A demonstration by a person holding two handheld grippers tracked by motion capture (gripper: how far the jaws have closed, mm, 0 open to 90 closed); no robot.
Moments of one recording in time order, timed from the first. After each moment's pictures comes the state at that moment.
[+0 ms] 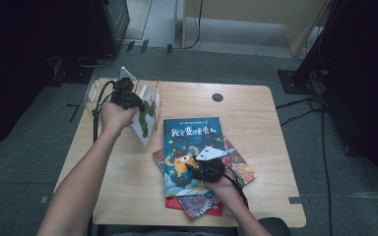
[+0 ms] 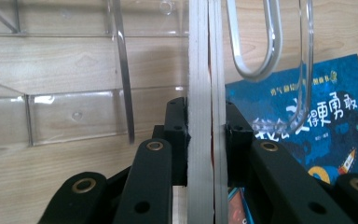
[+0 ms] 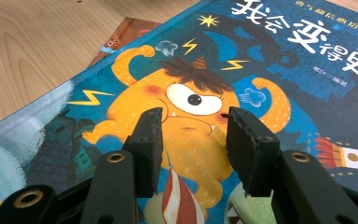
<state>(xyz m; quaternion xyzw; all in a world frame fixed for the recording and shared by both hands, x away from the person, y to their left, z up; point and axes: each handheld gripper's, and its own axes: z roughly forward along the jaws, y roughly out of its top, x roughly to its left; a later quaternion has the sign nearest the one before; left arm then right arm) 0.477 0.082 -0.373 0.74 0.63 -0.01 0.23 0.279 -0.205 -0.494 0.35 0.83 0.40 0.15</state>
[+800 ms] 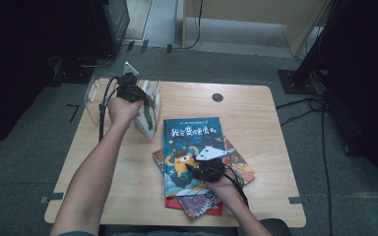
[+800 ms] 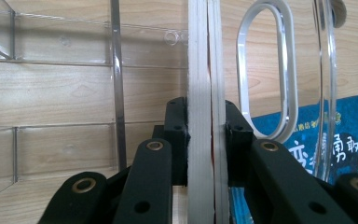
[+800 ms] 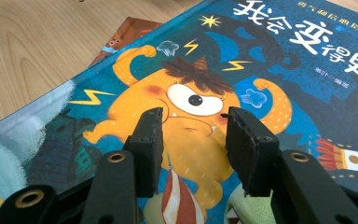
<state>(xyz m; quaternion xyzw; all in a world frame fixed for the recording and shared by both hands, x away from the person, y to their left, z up) 0.506 0.073 -0.383 0.72 0.66 0.00 0.23 0.280 -0.205 -0.494 0.34 0.84 0.40 0.15</state>
